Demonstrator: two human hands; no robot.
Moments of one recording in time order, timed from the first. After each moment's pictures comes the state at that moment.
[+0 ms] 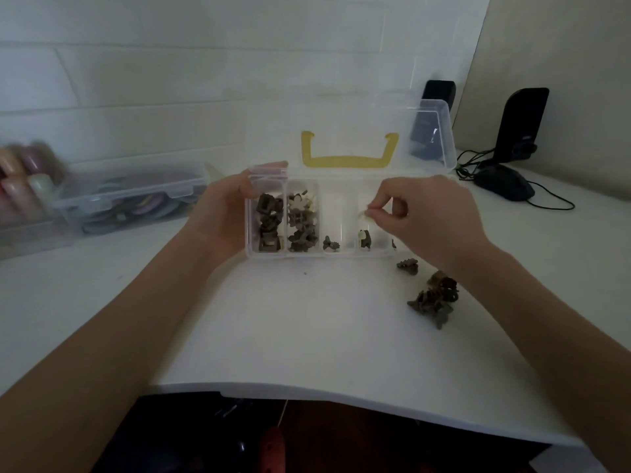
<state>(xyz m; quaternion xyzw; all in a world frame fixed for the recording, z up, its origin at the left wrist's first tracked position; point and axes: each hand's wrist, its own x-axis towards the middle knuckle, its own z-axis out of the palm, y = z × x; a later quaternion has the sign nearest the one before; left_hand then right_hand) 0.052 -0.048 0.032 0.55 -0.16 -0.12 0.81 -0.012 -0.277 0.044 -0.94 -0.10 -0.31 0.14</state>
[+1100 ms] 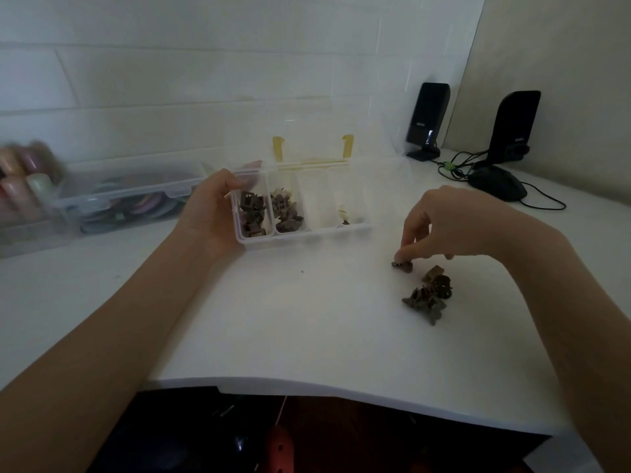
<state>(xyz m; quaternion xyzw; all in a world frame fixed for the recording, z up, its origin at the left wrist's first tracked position) 0.062 -0.036 0.024 0.49 -0.08 -0.10 0.86 -0.016 -0.312 0.070 -0.99 -0.09 0.02 0.04</state>
